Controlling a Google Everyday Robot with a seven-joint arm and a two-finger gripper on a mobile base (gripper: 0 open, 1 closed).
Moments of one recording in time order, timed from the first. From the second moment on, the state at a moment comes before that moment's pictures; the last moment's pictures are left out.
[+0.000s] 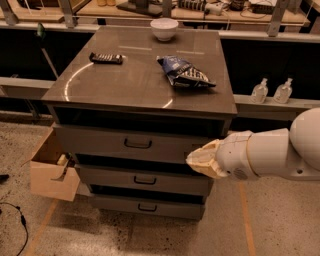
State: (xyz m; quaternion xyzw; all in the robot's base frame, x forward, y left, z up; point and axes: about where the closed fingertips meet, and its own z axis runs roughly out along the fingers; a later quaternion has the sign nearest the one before) arm 0.447 -0.087 0.812 -0.50 0.75 0.18 0.38
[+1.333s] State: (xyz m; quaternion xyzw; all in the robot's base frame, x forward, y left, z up) arm 0.489 -0.089 0.793 -0.47 0.75 0.14 0.43
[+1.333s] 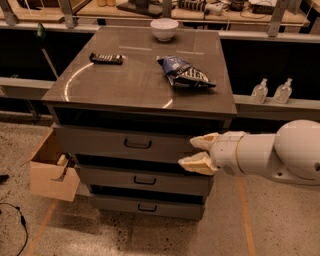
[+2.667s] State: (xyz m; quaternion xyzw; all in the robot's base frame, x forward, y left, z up) arm 0.547 -0.085 0.765 -0.34 0.78 0.15 0.50
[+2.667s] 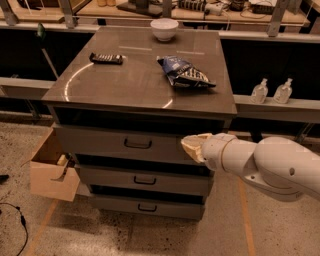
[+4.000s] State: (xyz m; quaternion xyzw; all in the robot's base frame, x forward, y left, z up) arm 0.620 -0.087 0.742 -0.30 0.80 0.13 0.50
